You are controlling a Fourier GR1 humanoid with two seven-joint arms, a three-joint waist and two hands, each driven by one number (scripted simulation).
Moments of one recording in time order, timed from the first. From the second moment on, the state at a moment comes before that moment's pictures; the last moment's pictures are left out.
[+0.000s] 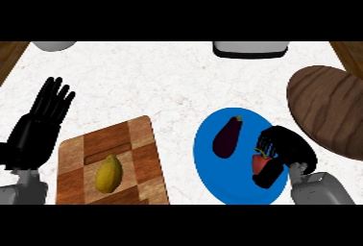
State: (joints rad) left arm -0.10 0.25 0.11 -1.62 0.35 -0.05 0.06; right arm -0.19 -0.33 0.32 -1.60 0.56 0.37 0.86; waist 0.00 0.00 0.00
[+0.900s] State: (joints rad) left arm -0.09 0.26 0.14 -1.63 0.36 -0.05 0.05; right arm 0.17 -0.79 0.18 -2.04 0.62 0.24 0.15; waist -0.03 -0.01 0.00
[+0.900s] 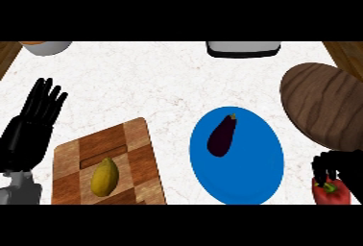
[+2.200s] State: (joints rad) left arm -0.14 0.22 0.12 -1.62 0.32 -0.06 0.08; right arm -0.26 -0.79 -0.33 -1.47 0.45 0.20 0.05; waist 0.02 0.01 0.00
